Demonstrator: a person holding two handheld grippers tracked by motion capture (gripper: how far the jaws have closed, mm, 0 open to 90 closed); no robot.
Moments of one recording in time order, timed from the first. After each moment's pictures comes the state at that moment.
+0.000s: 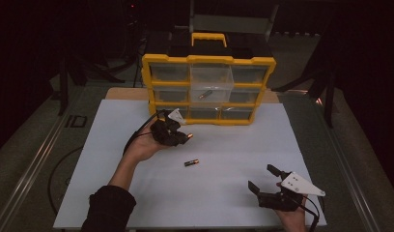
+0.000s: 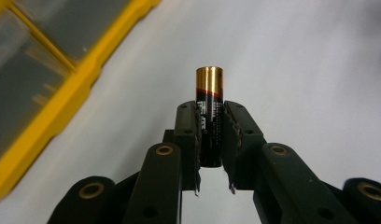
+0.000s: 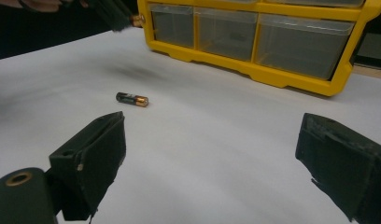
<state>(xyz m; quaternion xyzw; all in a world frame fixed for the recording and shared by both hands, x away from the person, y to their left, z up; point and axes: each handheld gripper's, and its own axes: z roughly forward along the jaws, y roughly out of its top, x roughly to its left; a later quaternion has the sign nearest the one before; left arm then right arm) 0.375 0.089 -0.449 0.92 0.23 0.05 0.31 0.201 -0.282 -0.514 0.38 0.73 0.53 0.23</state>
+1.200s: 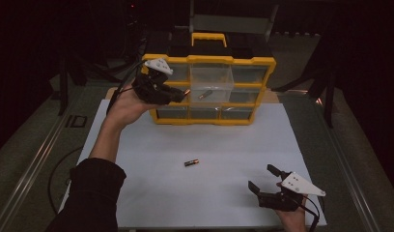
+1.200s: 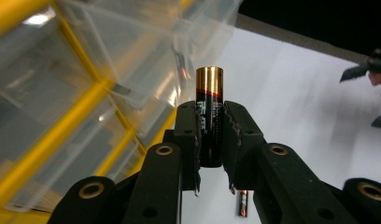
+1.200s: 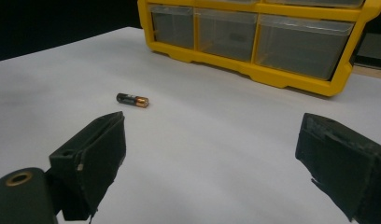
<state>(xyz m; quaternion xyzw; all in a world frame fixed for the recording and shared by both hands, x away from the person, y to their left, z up) 0.397 0.114 -0.305 0.88 0.23 0.10 0.40 0.201 -0.282 -0.513 0.38 0.72 0.53 0.23</state>
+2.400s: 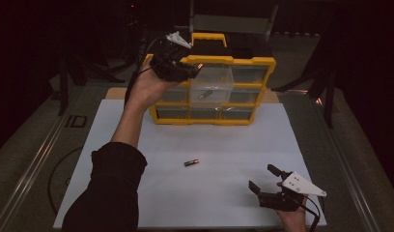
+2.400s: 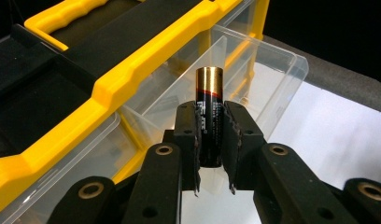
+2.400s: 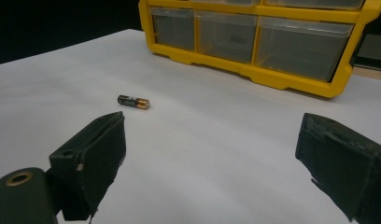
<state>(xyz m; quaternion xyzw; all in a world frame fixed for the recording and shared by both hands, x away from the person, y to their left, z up) 0.423 0.071 -0.270 0.86 0.29 0.16 0.40 0.201 -0.284 -0.513 0.38 0.72 0.53 0.23</state>
